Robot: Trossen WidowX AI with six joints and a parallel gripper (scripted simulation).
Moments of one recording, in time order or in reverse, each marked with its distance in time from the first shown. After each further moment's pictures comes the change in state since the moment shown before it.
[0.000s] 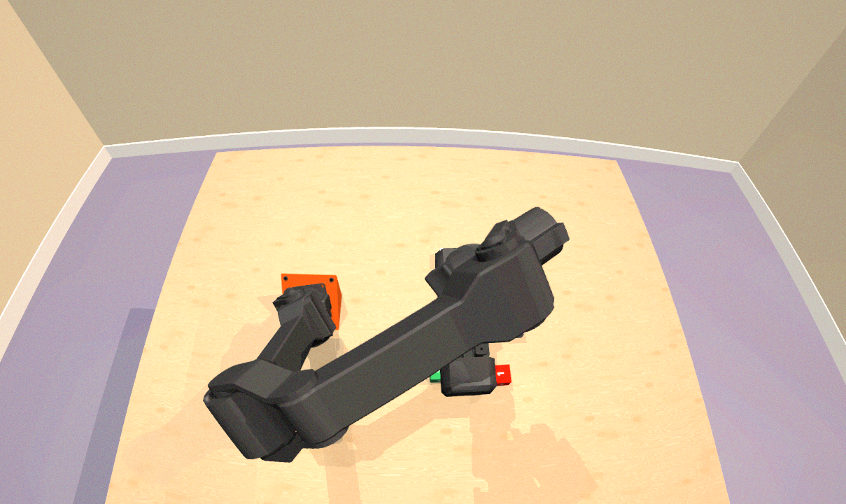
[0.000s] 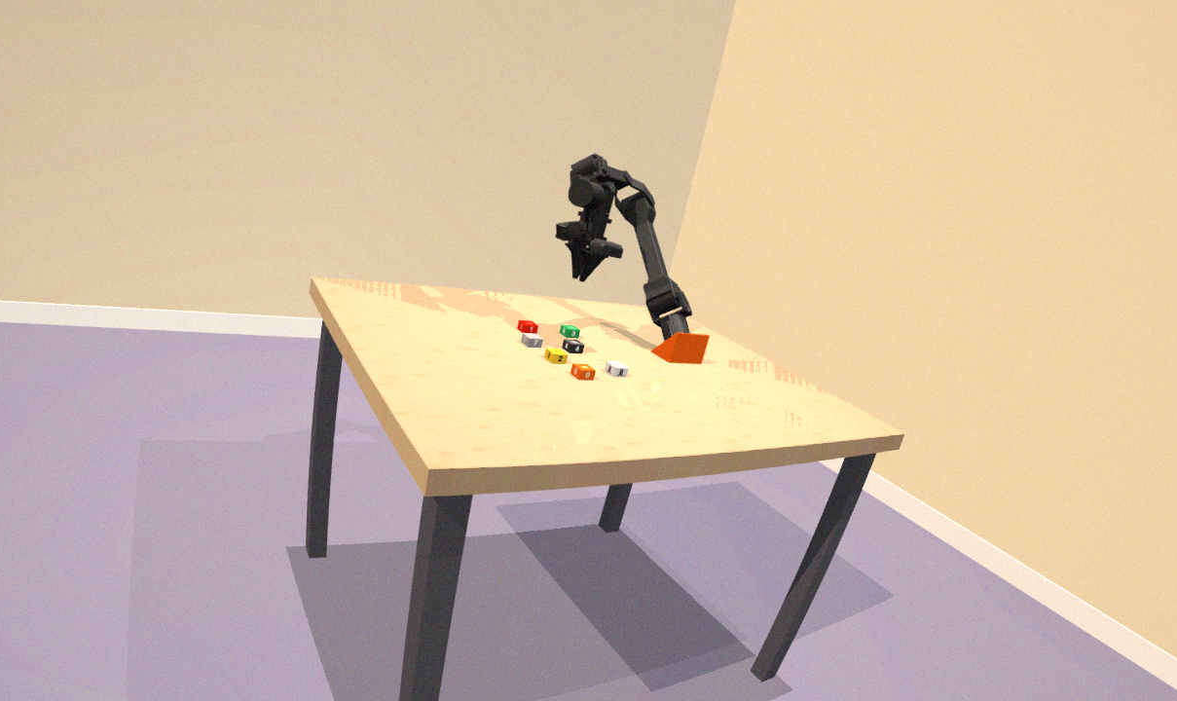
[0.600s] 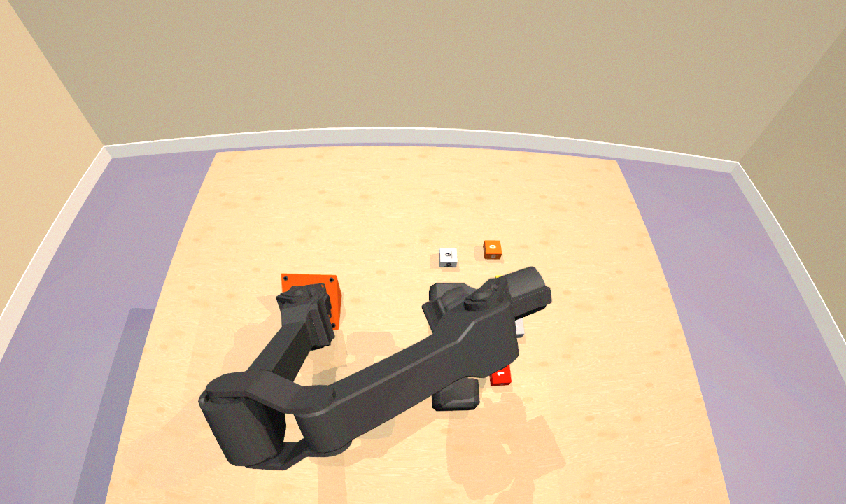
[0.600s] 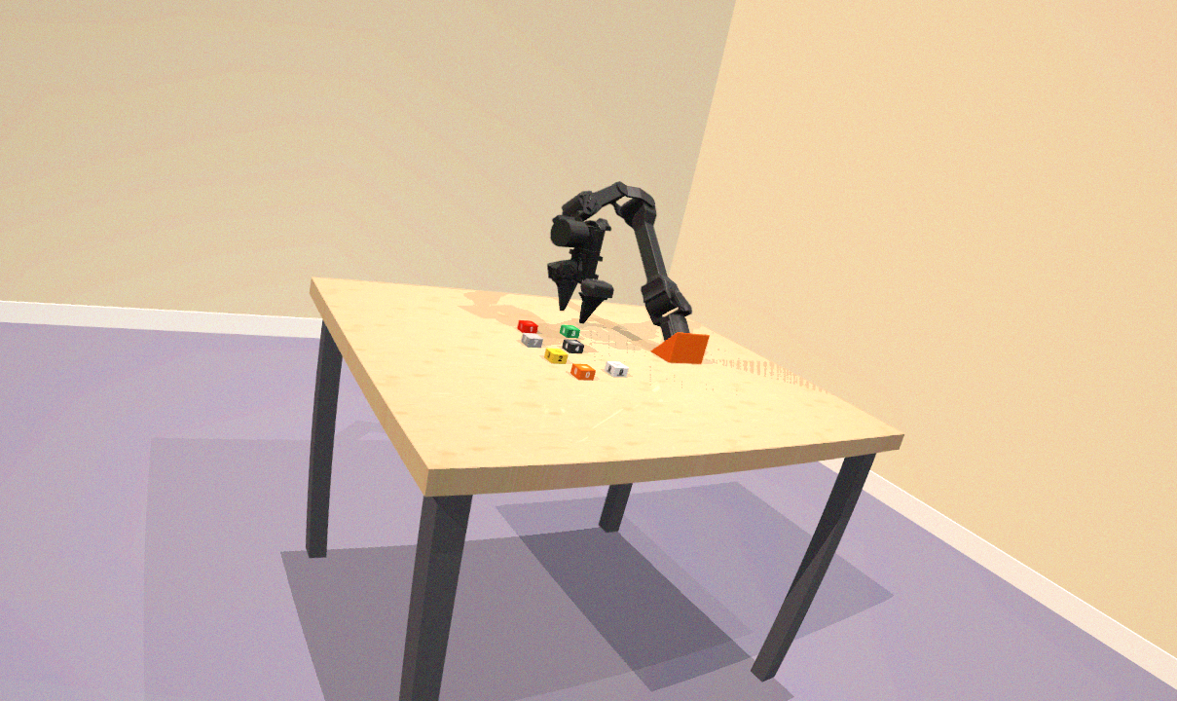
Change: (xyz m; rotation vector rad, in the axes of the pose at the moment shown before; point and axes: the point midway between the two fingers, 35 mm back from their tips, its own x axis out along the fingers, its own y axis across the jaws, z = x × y) arm 0.084 -0.006 -0.010 0.014 0.044 -0.025
